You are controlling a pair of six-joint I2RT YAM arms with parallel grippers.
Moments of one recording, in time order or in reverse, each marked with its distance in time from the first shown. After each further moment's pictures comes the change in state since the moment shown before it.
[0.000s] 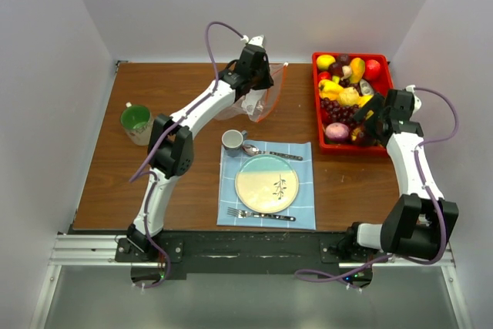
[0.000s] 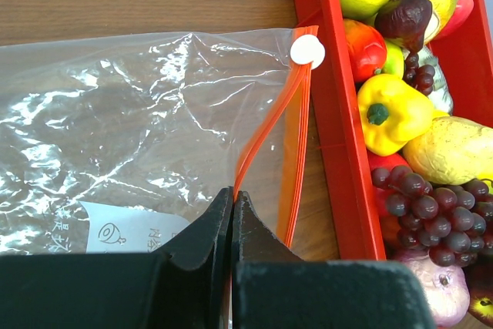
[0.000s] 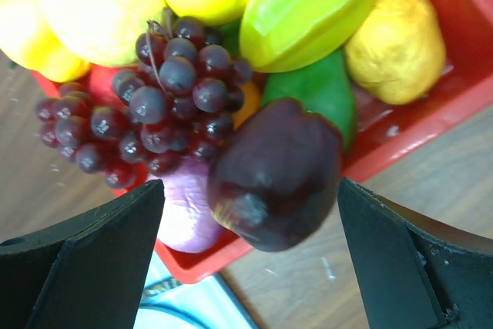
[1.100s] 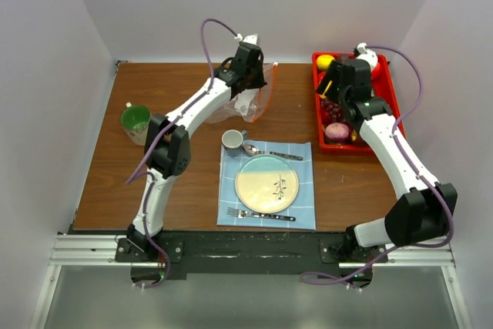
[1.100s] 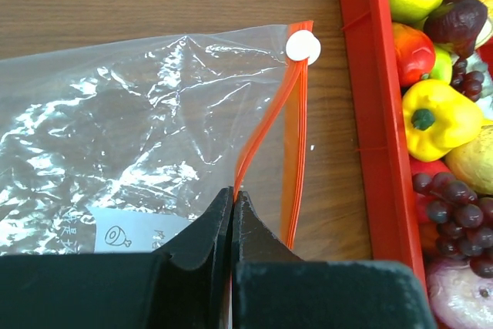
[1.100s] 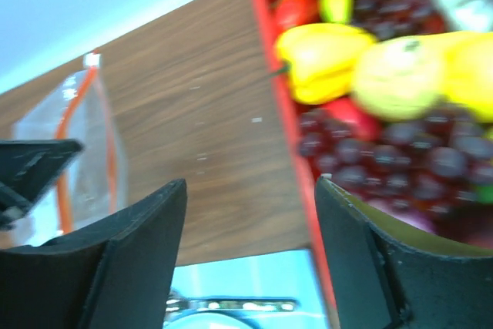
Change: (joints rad) left arm 0.023 -0.025 0.000 -0.083 -0.065 0.036; right arm 0.410 0.105 0.257 0.143 0.154 -0.083
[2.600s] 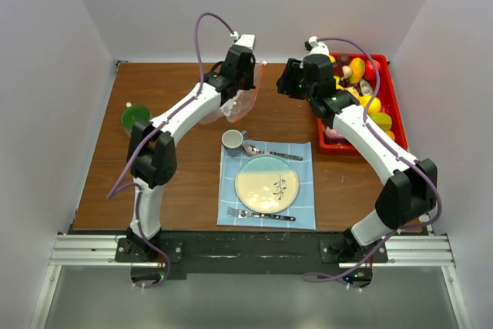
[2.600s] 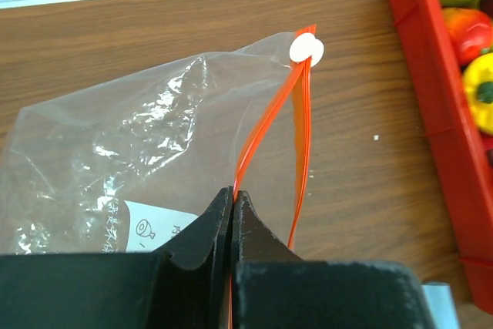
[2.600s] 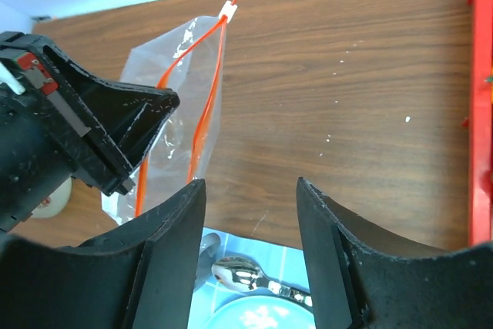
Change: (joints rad) left arm 0.002 -0.198 -0.252 0.102 -0.126 0.246; right arm 0.227 0.153 0.118 0.097 -0.135 -0.023
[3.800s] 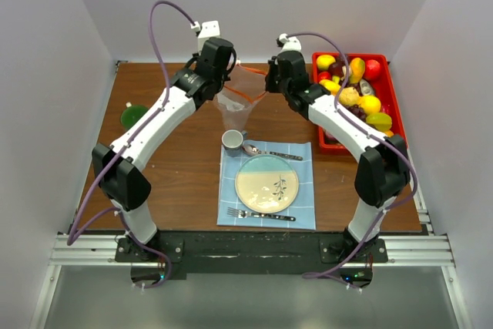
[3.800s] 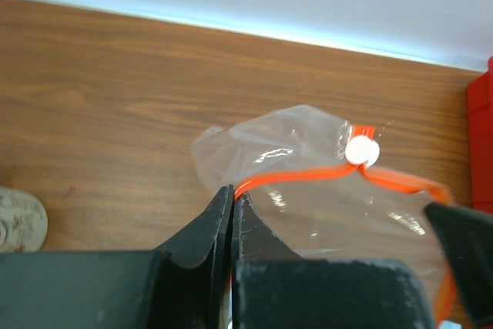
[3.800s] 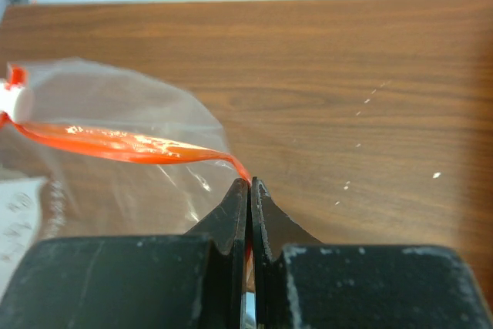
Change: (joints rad) left arm 0.000 -0.301 -0.072 -0.227 -0.362 -0.134; right arm 0.076 0.225 0.142 0.109 0.069 -0.115
